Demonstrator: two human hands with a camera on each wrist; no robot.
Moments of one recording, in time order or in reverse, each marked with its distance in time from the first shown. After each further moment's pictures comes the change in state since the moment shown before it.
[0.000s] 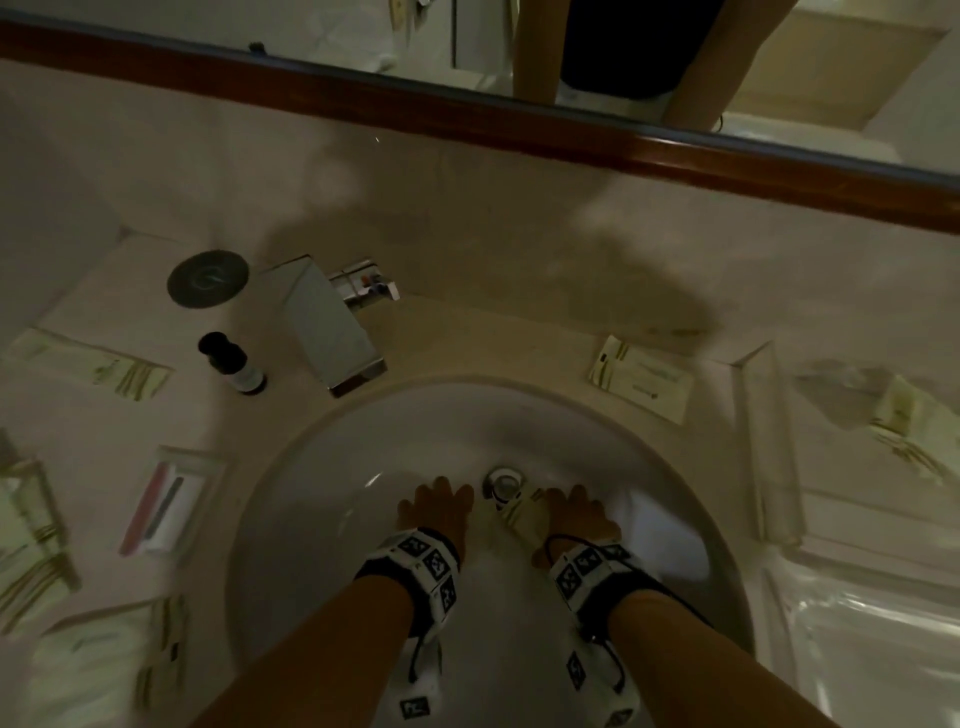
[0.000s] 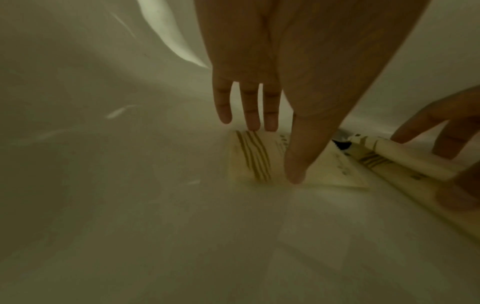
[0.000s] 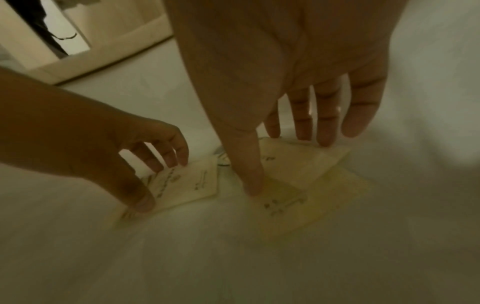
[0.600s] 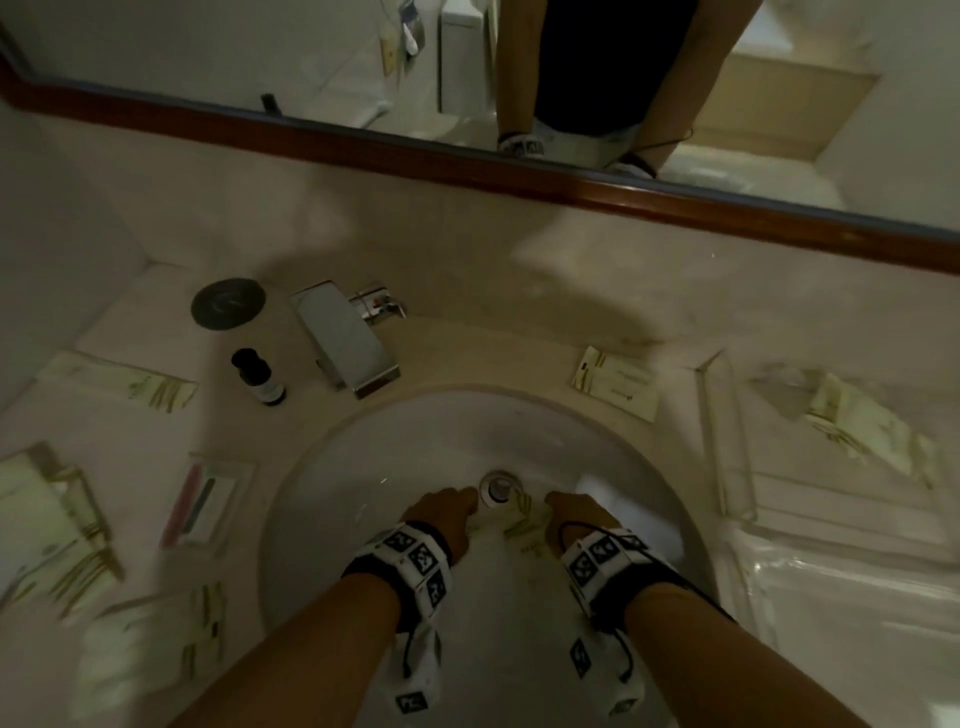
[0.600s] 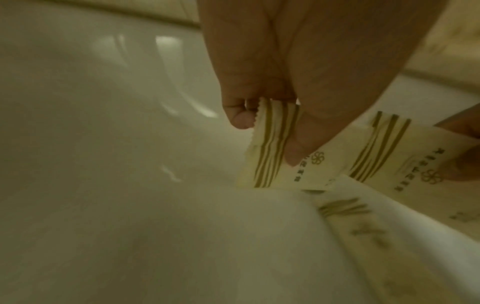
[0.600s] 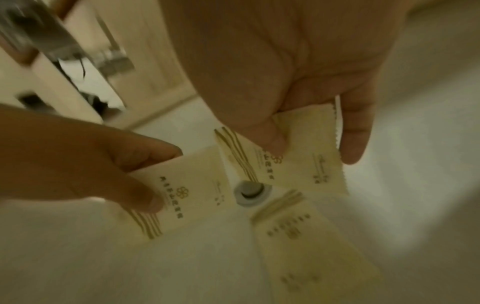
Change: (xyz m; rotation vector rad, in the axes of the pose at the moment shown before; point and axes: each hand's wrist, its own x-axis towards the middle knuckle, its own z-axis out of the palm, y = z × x) left_hand -0.055 -0.005 -0.029 -0.222 0.056 0.174; right_hand -0.045 0.001 -0.026 0.149 0.052 -0.034
